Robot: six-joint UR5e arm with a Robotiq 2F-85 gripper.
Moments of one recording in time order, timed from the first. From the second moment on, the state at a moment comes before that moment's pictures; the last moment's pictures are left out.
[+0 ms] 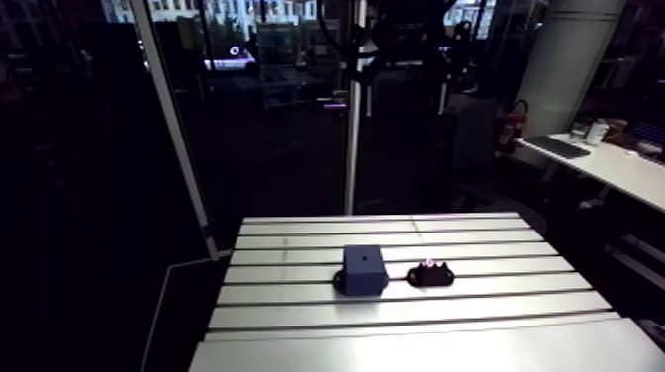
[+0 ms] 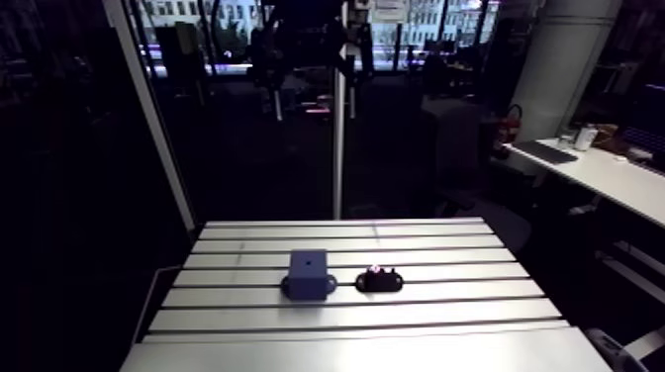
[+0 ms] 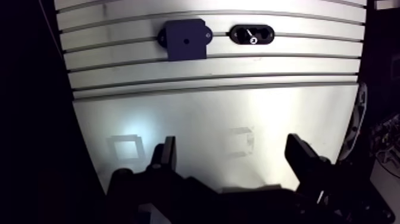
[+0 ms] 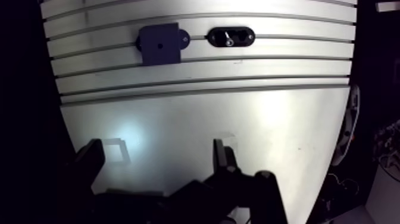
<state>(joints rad) -0.07 -1.49 1.40 -1.36 -1.63 -1.59</state>
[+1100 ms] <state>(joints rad) -0.07 -1.41 1.34 -1.37 -1.58 -1.61</state>
